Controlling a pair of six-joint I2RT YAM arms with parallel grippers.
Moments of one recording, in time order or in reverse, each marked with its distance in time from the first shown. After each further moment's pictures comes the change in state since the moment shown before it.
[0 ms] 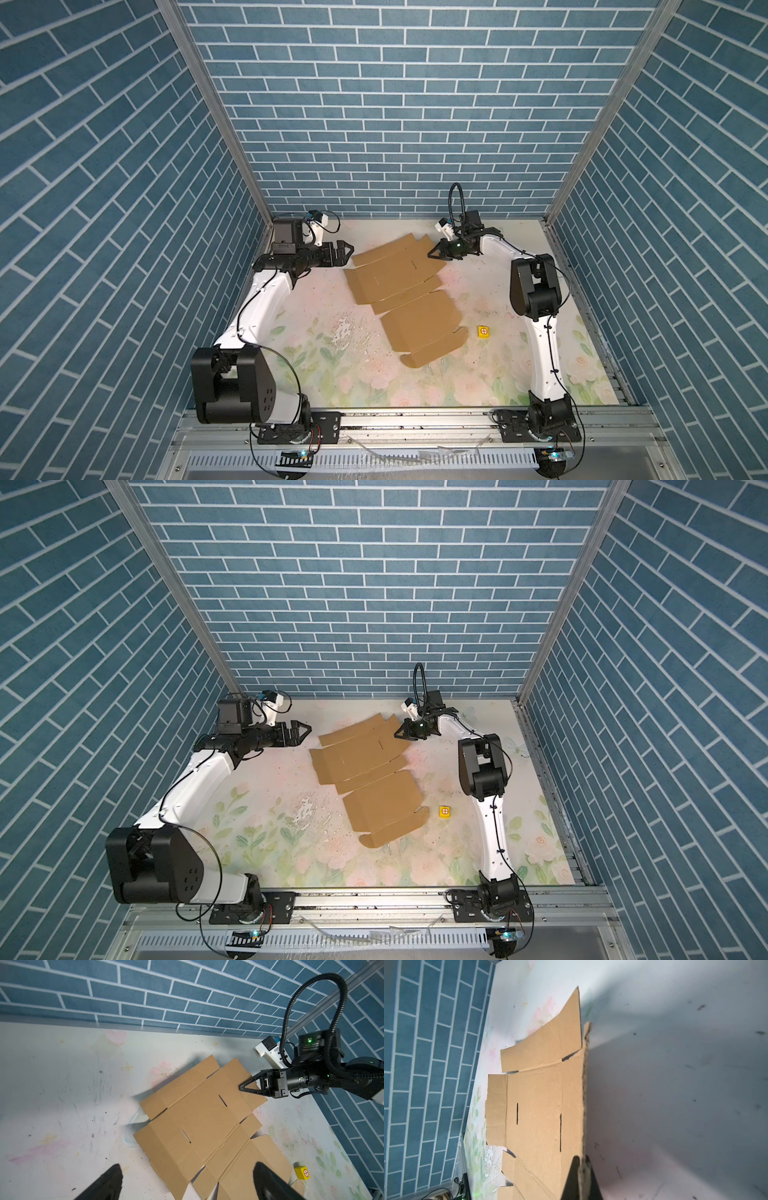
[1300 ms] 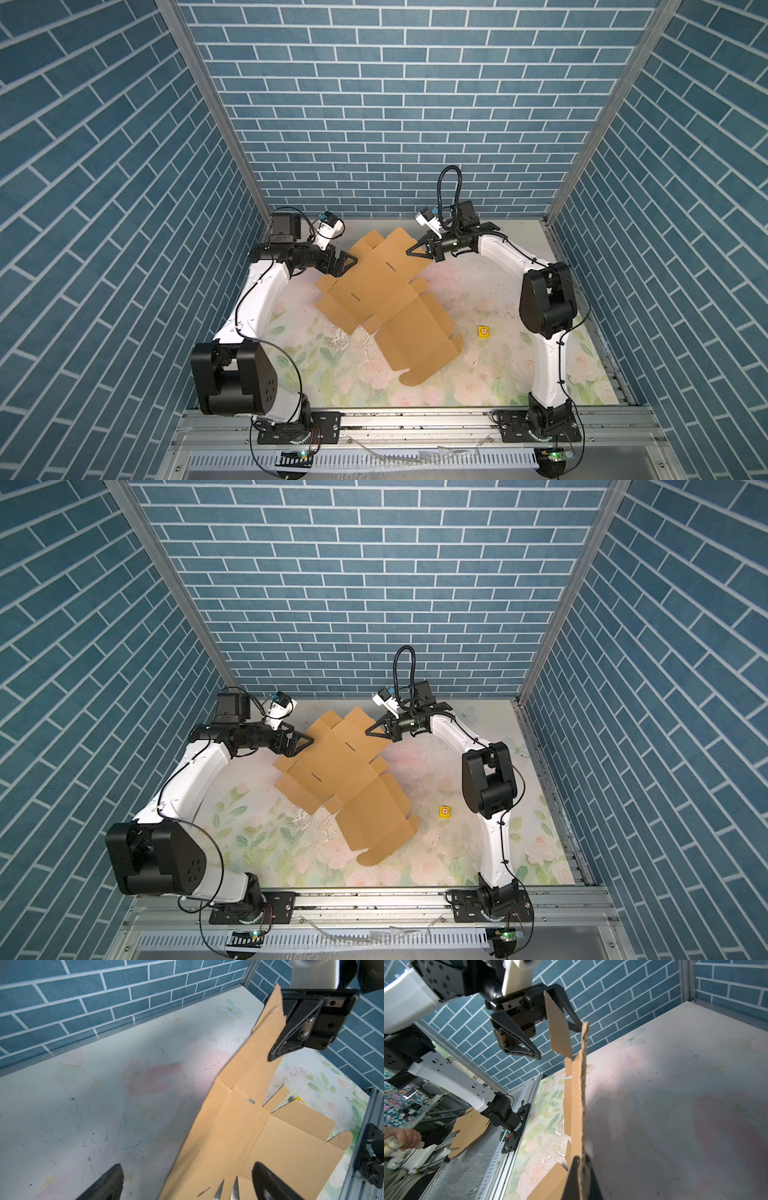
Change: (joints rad) left arm 0.011 0.063 0.113 -0.243 0.168 0.440; right arm 0.122 -0.239 -0.079 -0.006 -0.494 -0.447
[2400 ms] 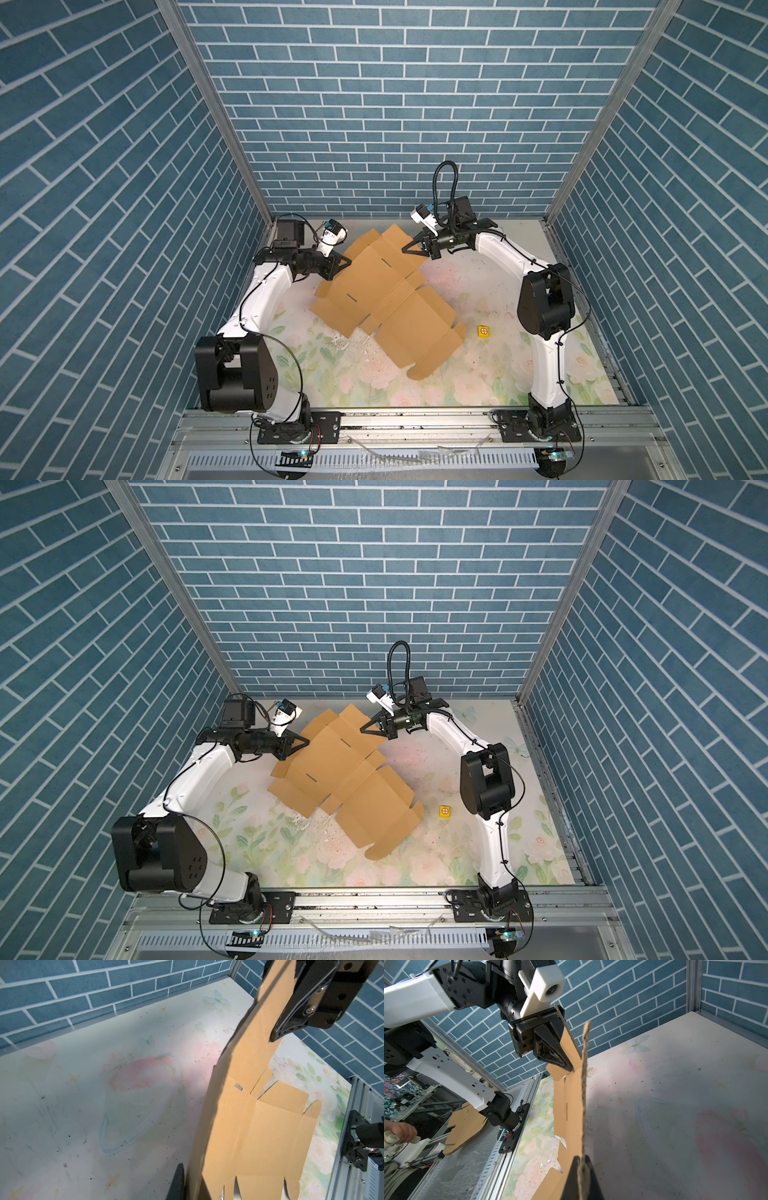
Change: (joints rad) left arm -0.002 0.008 -0.071 0.032 0.047 0.031; right arm 0.019 0.000 0.058 -0.029 0.061 -0.034
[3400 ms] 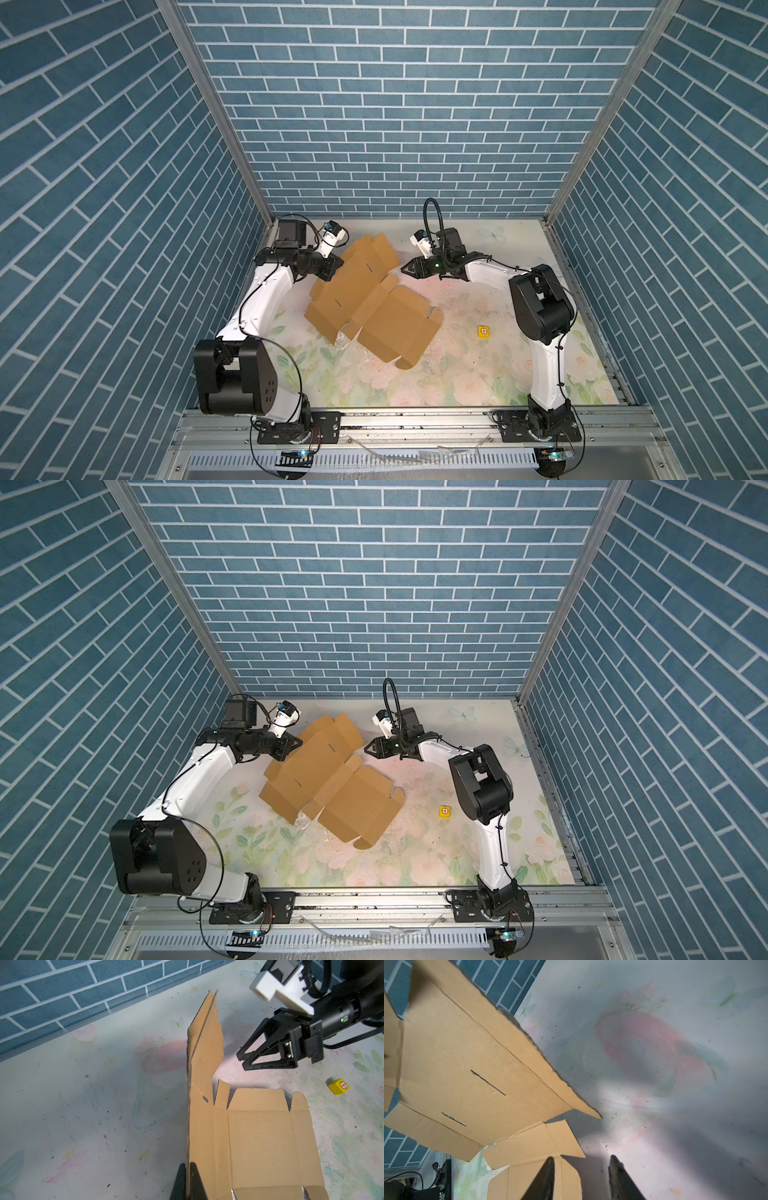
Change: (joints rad) left arm -0.024 -0.015 0.000 -0.018 -0.200 0.016; right arm 0.084 -0.023 -0.426 0.491 0.572 0.574
